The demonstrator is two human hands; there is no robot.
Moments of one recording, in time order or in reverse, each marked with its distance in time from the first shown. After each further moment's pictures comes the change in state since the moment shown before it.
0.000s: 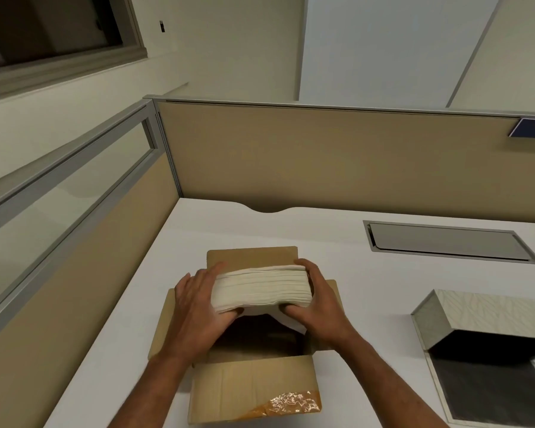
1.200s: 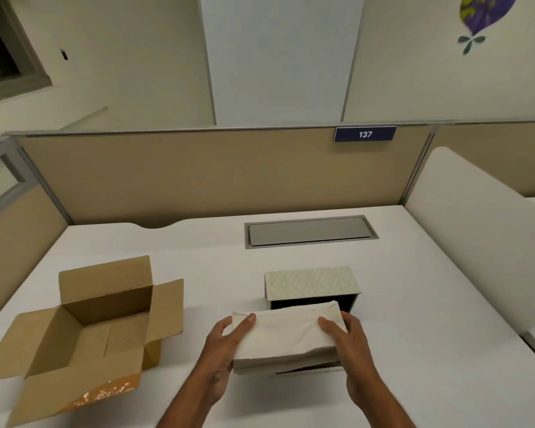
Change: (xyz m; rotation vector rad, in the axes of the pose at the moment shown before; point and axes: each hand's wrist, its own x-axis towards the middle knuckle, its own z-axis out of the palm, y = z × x) left_hand -0.105 0.314 0.175 -0.962 -0.442 -0.809; right_hand -0.228 0.101 -0.293 0.523 0.549 0.680
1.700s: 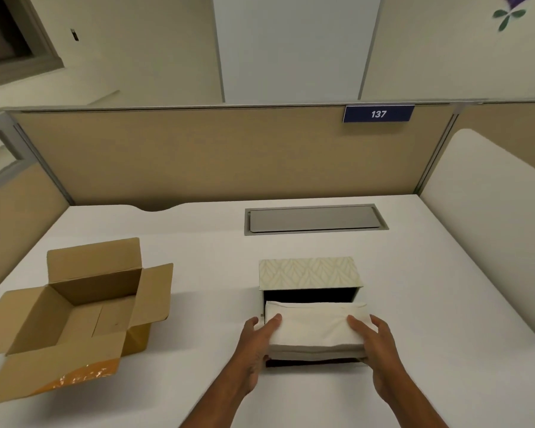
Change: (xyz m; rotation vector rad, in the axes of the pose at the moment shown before) left_hand 0.050 -0.053 0.071 0.014 -0.029 -0.092; right_hand 0.076 0.036 -0.062 -0.021 0.056 0.111
